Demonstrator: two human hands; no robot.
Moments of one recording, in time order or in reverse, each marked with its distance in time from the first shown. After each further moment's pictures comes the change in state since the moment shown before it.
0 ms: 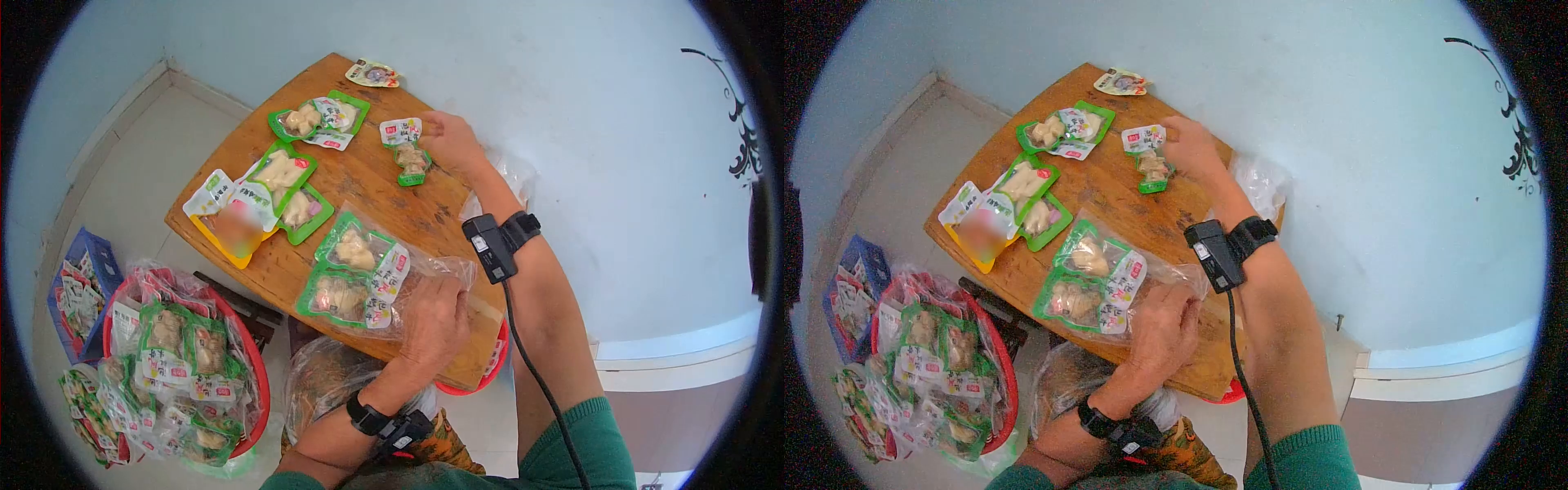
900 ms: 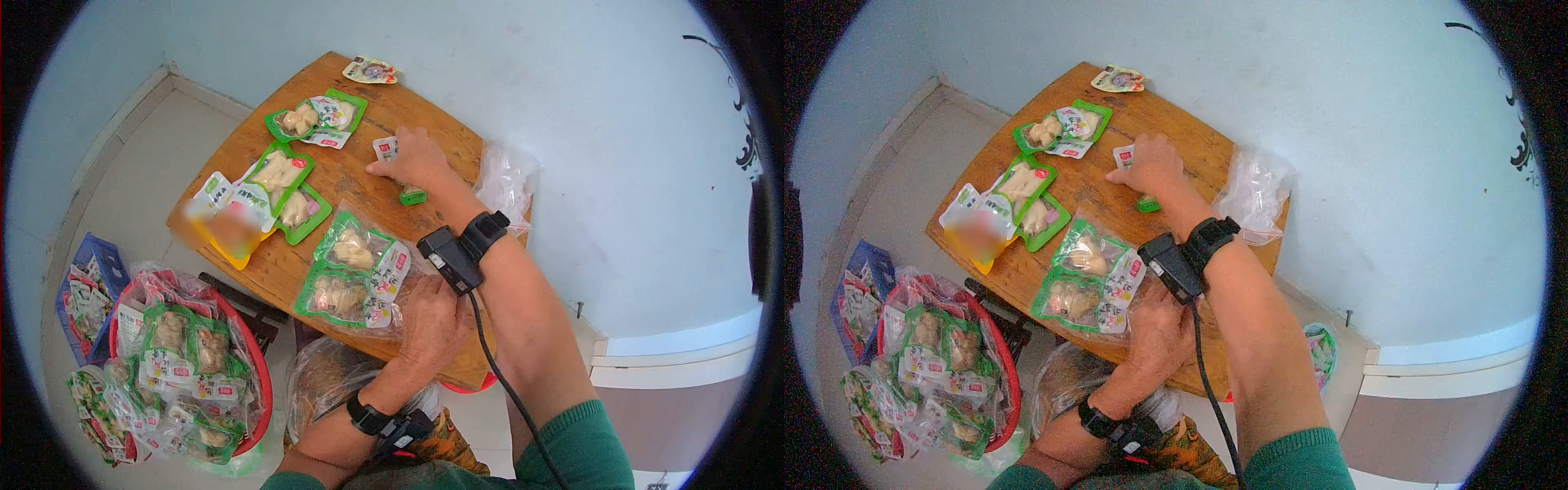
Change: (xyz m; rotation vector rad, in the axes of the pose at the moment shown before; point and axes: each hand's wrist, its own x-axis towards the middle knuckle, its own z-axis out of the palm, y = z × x) left_hand -0.001 -0.004 0.003 0.074 -0.052 0.029; right_hand -0.018 -0.045 0.048 -0.470 -0.161 0.097
